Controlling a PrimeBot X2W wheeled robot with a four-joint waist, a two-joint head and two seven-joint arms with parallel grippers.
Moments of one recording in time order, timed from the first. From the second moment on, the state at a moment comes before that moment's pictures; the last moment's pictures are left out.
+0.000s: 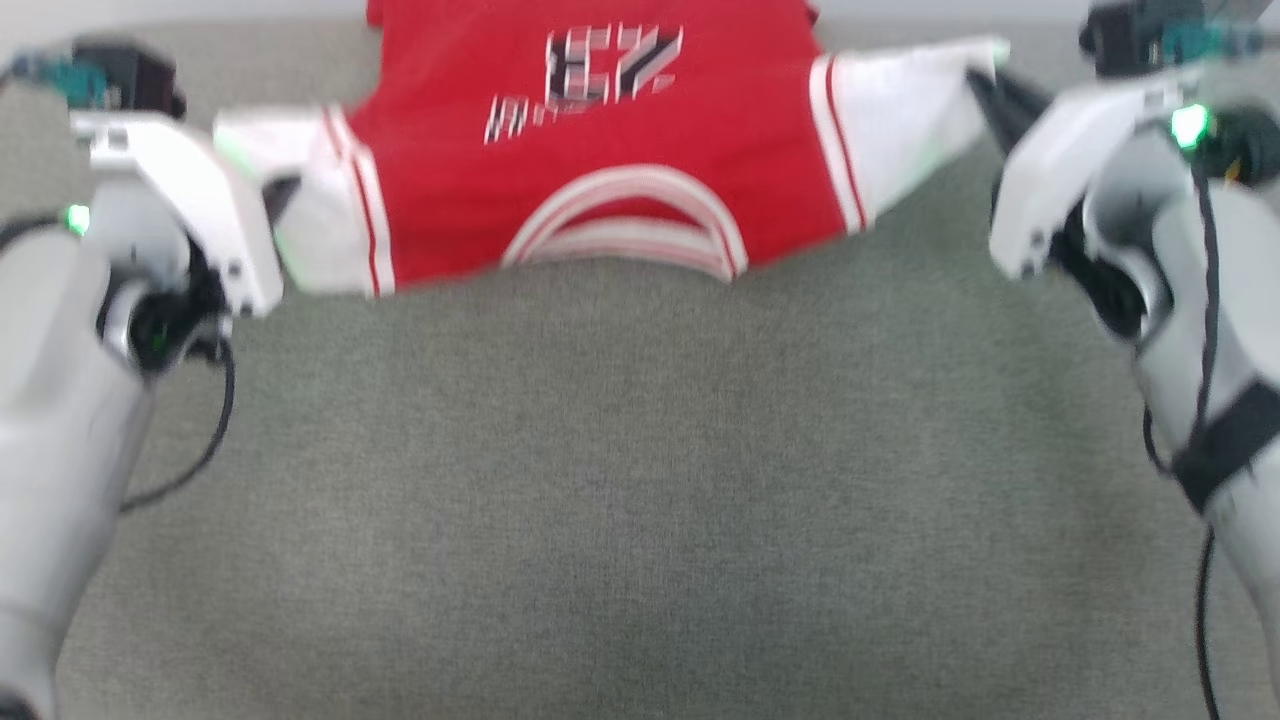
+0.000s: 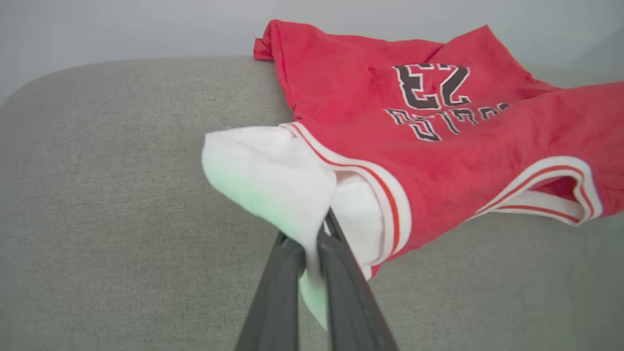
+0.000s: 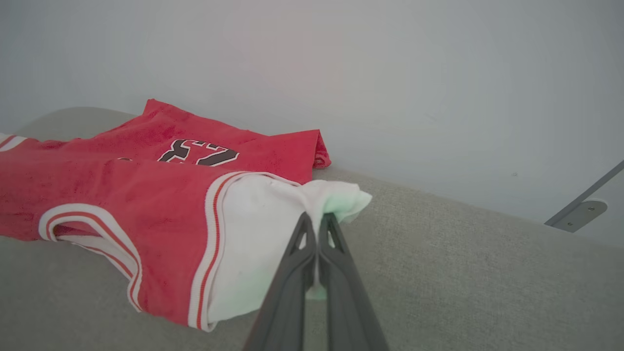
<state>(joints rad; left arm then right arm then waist) -1.02 0.53 -0.68 0.84 -0.97 -0.13 0.36 -0.98 -0.33 0.47 0.75 0.59 0.13 0.16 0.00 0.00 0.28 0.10</state>
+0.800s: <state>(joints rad) -0.21 0.89 -0.61 -0.15 -1.17 0.36 0.47 -0.13 -0.44 0.18 -0.04 0.65 0.13 0.87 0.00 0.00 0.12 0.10</state>
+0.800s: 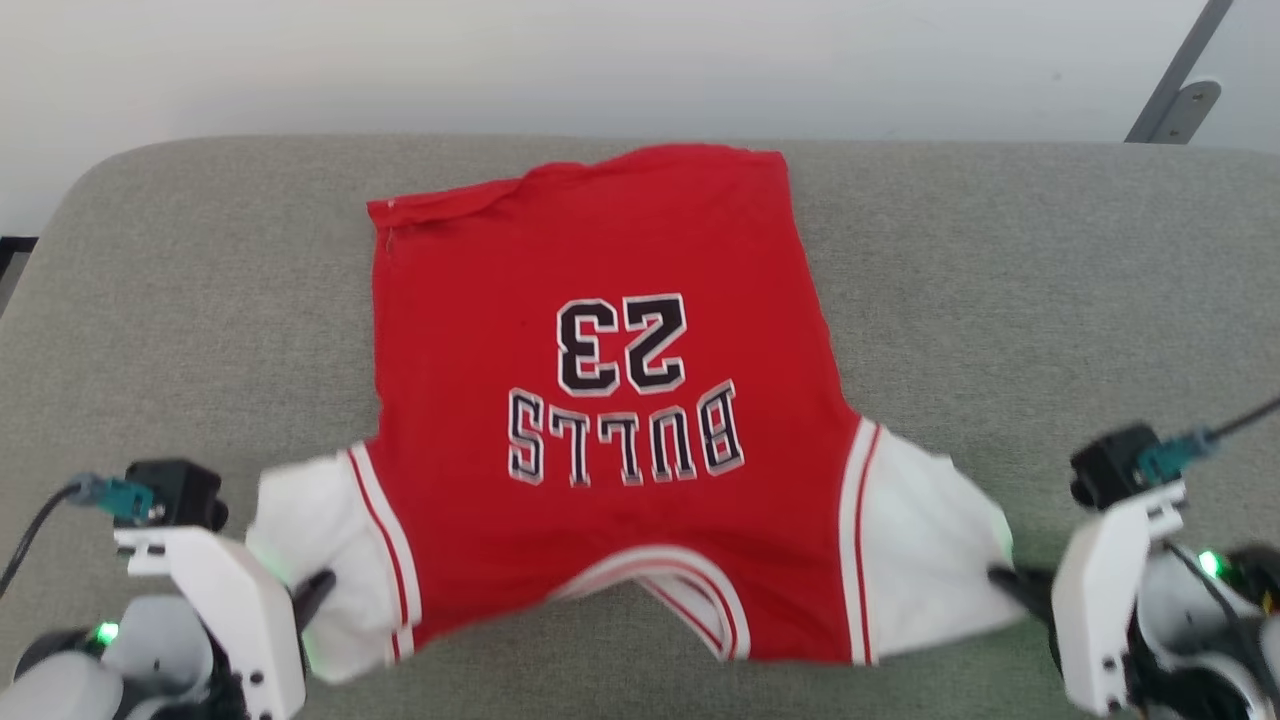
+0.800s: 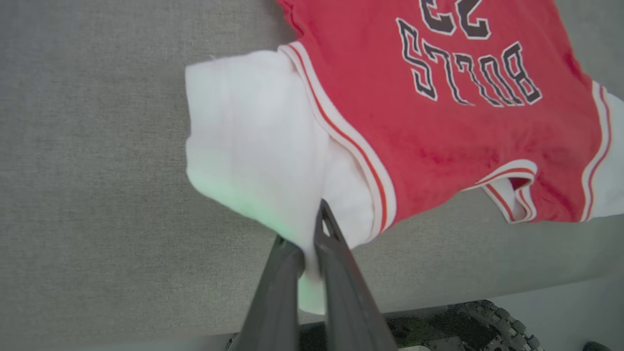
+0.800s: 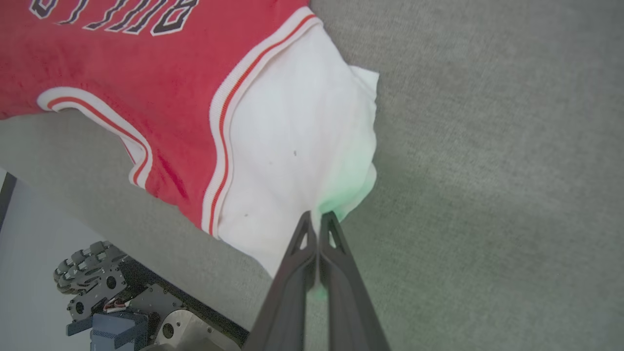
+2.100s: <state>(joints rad) -0.18 0.81 -0.63 -0.15 -1.15 0.28 0.35 -0.38 -0.24 0.03 -0.22 0.39 0.13 0.83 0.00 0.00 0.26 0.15</state>
